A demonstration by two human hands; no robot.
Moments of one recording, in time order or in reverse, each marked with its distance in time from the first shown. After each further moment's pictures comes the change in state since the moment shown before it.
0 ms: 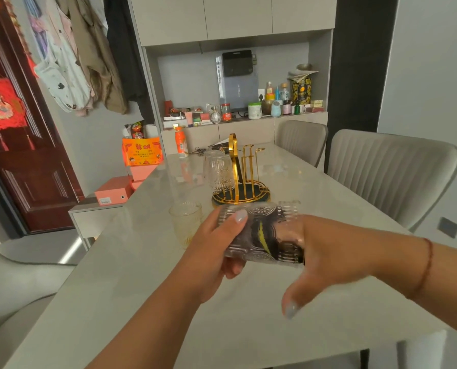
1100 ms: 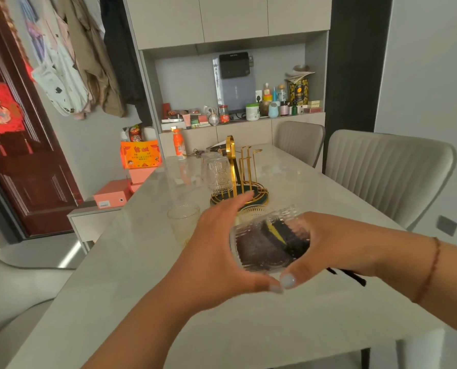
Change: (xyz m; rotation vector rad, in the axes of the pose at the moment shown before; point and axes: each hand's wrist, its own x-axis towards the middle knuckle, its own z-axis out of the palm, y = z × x) left_hand -0.010 0.014 -0.001 0.936 0.002 0.195; right_hand -0.013 -0.008 0.003 0.321 0.166 0.165
